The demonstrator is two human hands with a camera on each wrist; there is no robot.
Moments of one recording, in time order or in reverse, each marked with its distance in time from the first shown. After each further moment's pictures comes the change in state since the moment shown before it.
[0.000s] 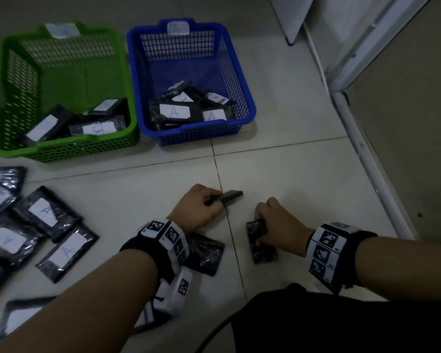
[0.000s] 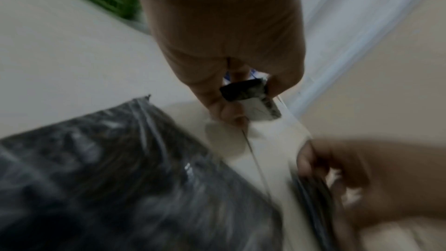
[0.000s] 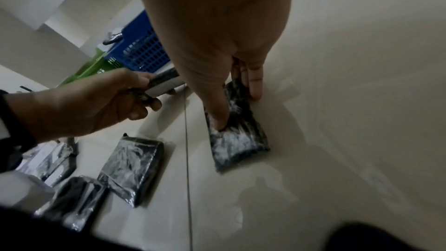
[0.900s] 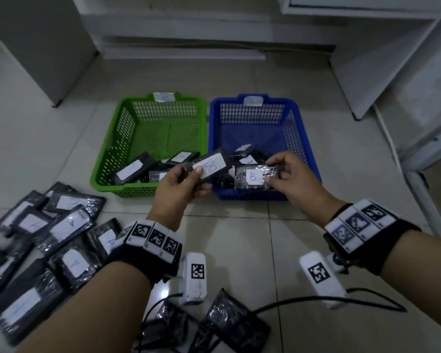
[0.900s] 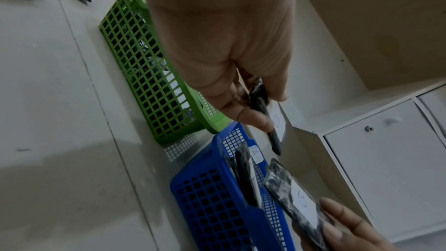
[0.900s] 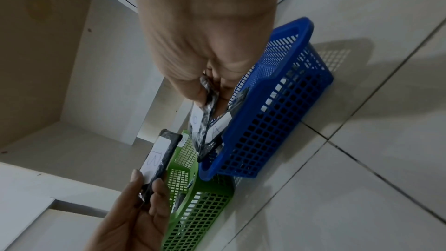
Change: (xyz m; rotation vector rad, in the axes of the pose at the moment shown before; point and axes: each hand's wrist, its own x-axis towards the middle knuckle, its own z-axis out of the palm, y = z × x) left_hand 0.012 -0.015 -0.157 -1.010 0.667 0.100; right_hand 0.128 -0.113 -0.143 0.880 0.379 -0.409
